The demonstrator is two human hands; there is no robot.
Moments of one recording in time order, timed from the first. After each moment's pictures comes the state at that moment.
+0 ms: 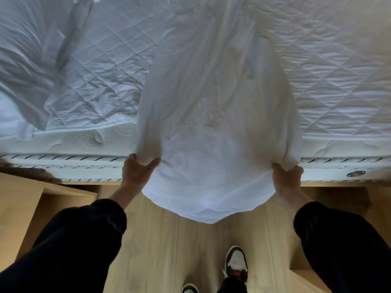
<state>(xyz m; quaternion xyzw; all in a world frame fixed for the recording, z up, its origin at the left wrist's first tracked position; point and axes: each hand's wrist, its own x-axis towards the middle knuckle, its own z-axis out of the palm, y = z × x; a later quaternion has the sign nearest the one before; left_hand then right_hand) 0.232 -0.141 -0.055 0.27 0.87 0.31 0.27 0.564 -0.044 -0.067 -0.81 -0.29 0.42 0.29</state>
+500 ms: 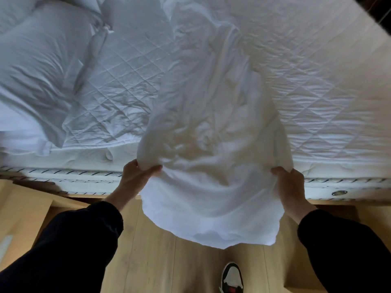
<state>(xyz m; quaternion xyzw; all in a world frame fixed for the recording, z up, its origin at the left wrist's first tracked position) 0.230 -0.134 0.014 0.26 0.81 0.39 0.36 0.569 -0.037 0.017 -0.73 -0.36 0.46 0.34</state>
